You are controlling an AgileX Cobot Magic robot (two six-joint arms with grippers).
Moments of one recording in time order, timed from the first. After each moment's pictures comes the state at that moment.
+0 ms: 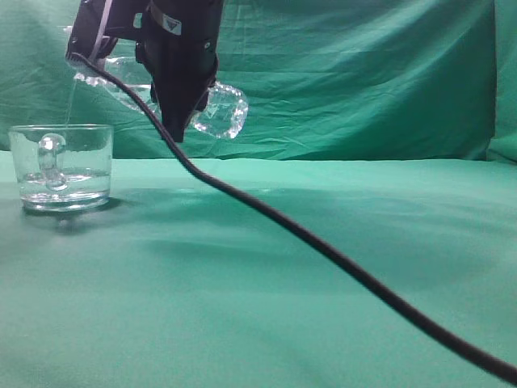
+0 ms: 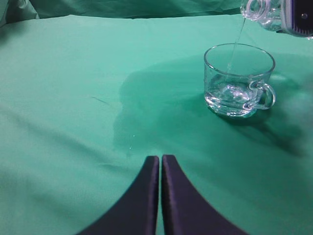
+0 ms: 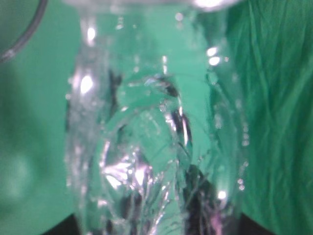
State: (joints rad) left arm -0.05 -0.02 0.02 -0.09 0.35 0.11; right arm 0.86 2.23 -1.70 -1.19 0.57 0.24
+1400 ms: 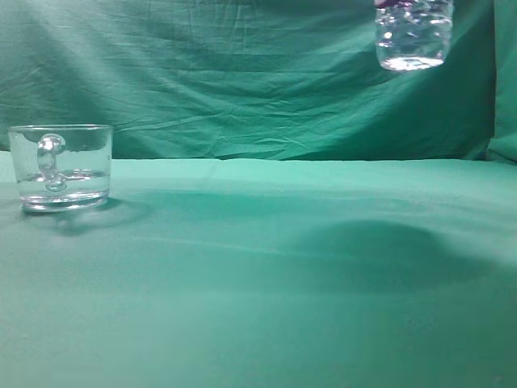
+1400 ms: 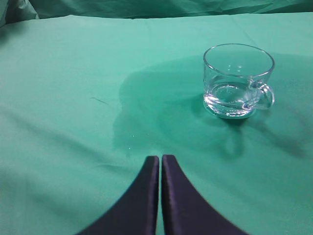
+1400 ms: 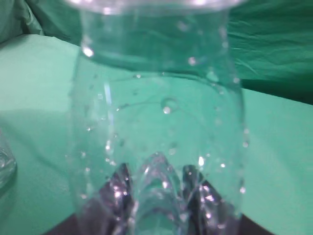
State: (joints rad) left arm -0.05 -0.02 0.02 -0.09 0.35 0.11; right arm 0.08 1.53 -0.73 -0.96 -0.64 0.72
